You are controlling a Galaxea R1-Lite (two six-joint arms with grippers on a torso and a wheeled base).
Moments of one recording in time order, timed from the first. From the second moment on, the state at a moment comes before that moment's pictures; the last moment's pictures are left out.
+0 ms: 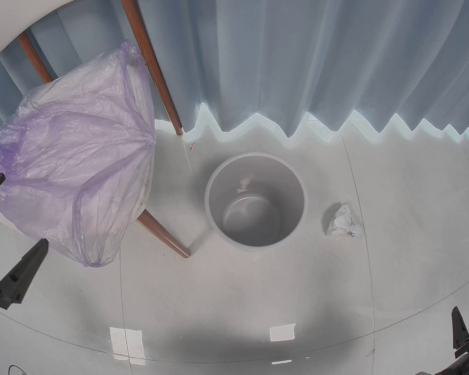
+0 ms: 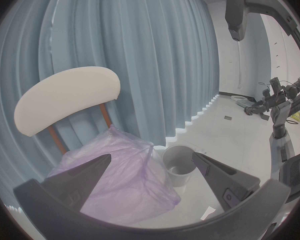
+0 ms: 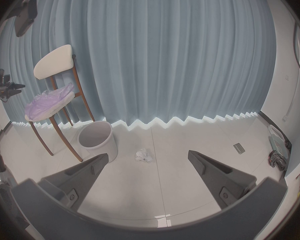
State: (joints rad) left arm -0.27 0.70 -0.42 -0.44 -0.26 0.43; right arm 0.00 0.02 -0.02 0.00 0.00 0.00
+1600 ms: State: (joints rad) left arm -0.89 1.47 -0.87 -0.60 0.85 0.79; right arm 0.00 0.02 -0.02 0.00 0.00 0.00
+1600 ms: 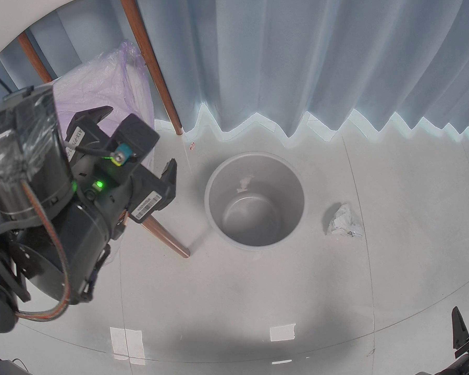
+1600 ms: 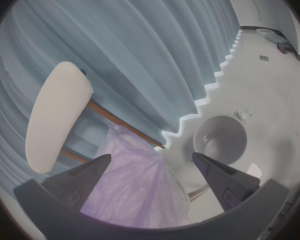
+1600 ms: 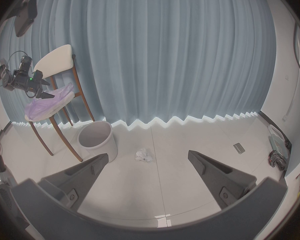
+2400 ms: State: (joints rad) left arm -0.76 1.62 -0.81 -0.89 0.92 0.98; right arm 0.00 0.02 -0.02 0.00 0.00 0.00
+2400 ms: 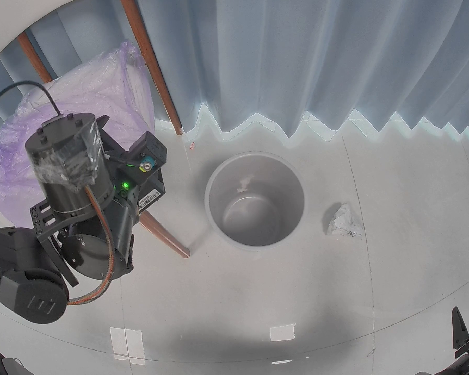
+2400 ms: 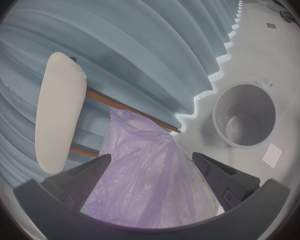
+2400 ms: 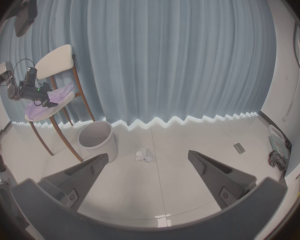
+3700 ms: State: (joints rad) left arm -0.69 1.65 -0.74 -0.87 0.80 0.88; right arm 0.00 0.02 -0.02 0.00 0.00 0.00
